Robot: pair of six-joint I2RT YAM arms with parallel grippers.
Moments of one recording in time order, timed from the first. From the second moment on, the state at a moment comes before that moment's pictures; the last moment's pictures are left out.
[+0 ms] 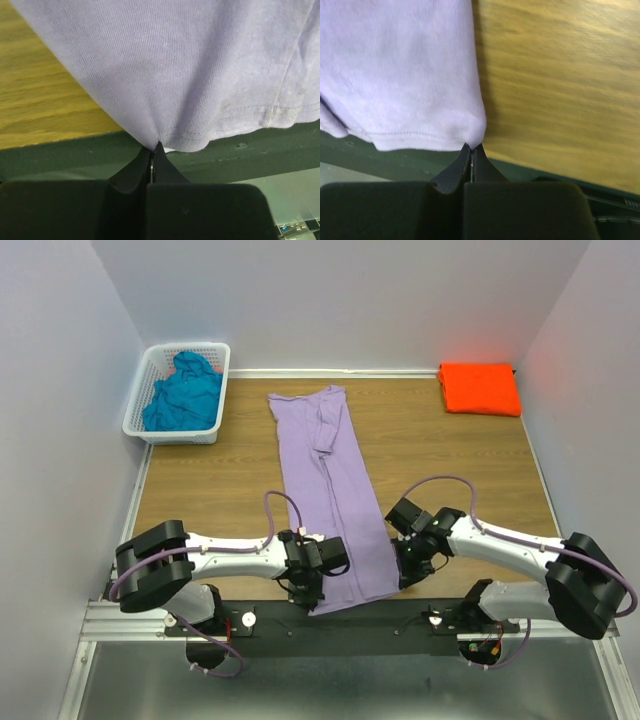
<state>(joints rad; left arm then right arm) -1.26 1.45 0.74 -0.71 0.06 -1.21 0.82 1.26 0.59 -0.76 -0.16 0.68</state>
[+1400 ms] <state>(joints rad) -0.58 1.55 0.99 -0.26 -0.31 -0.53 0.55 1.86 1.50 -0.56 0.07 0.30</state>
